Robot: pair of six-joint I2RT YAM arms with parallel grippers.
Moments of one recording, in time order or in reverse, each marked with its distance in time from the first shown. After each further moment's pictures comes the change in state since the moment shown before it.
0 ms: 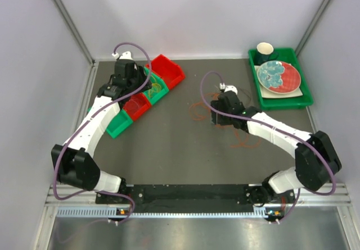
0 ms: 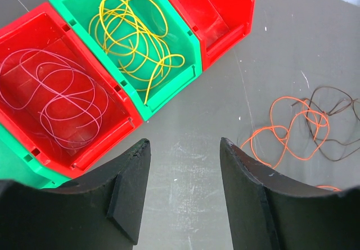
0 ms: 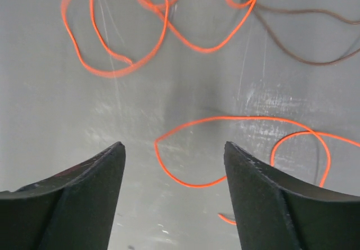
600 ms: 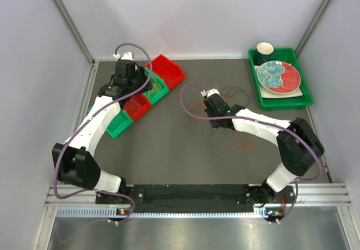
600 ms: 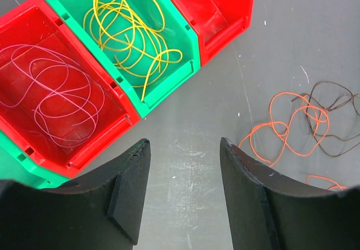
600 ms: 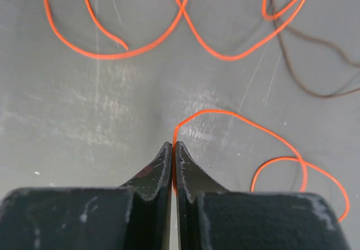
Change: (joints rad) left arm -0.002 0.009 -0.005 0.001 0.019 -0.003; right arm 0.091 0.185 0.073 -0.036 0.084 -0.268
